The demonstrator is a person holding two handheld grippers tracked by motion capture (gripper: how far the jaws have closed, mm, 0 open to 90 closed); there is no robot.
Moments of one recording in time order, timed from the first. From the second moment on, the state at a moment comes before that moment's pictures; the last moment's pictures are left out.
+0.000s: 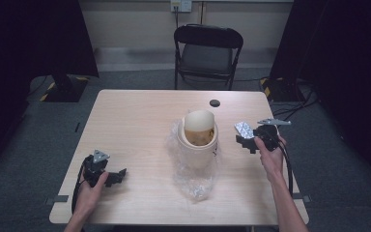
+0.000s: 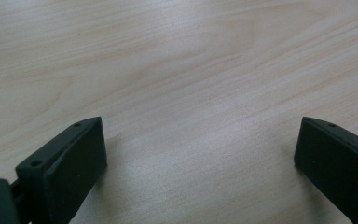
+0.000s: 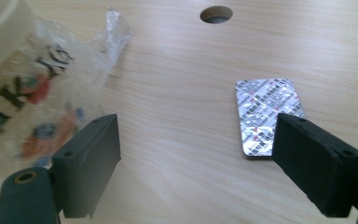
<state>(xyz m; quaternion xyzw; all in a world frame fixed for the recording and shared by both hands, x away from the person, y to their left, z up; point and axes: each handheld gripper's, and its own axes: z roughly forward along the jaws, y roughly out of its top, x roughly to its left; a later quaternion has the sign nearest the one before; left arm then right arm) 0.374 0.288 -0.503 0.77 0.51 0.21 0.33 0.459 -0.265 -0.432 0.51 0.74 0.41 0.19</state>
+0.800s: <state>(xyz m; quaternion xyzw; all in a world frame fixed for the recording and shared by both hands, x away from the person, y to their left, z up) 0.374 0.288 -0.503 0.77 0.51 0.21 0.33 0.520 -0.285 -0.479 0.53 0.75 0.33 0.20</state>
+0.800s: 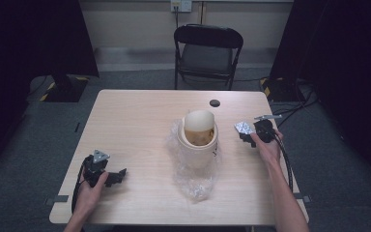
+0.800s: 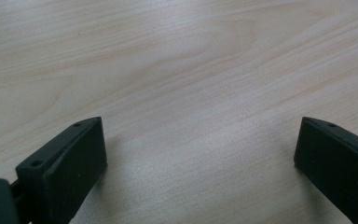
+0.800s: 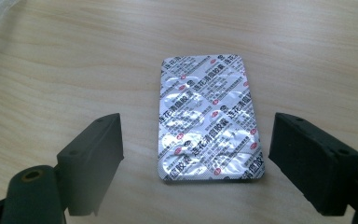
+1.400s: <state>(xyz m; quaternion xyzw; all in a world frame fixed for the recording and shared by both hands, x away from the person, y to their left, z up) 0.374 0.288 -0.503 0.77 0.51 0.21 0.33 0.525 -0.281 -0.492 0.53 0.76 0.31 0.22</state>
